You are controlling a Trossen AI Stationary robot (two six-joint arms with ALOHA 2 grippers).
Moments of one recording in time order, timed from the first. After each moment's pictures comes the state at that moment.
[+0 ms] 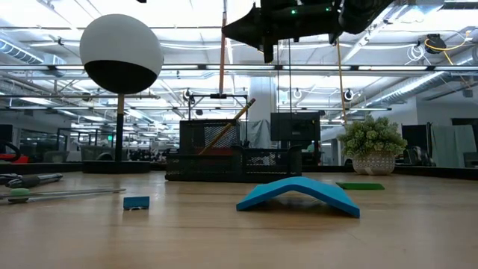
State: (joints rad) left arm 0.04 0.88 0.87 0.18 -0.16 -0.32; right arm -0.22 1.55 0.99 0.53 -0.11 0.17
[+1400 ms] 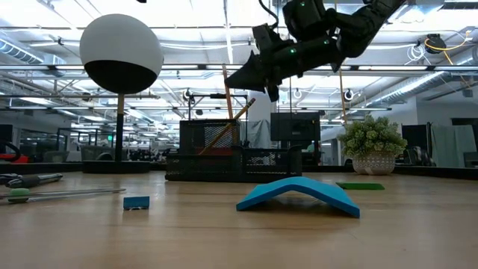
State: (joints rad) left arm 0.04 0.88 0.87 0.18 -0.16 -0.32; right arm -0.23 1.65 0.89 0.49 -0.11 0.23
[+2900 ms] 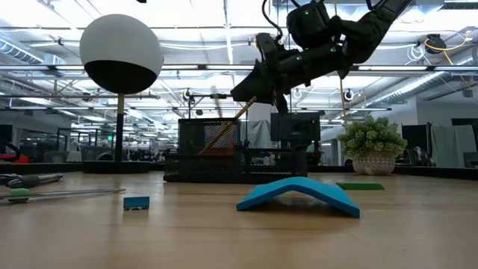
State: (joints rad) left arm 0.04 0.88 0.87 0.18 -0.16 -0.32; right arm -0.23 1.64 0.83 0.50 -0.10 0.40
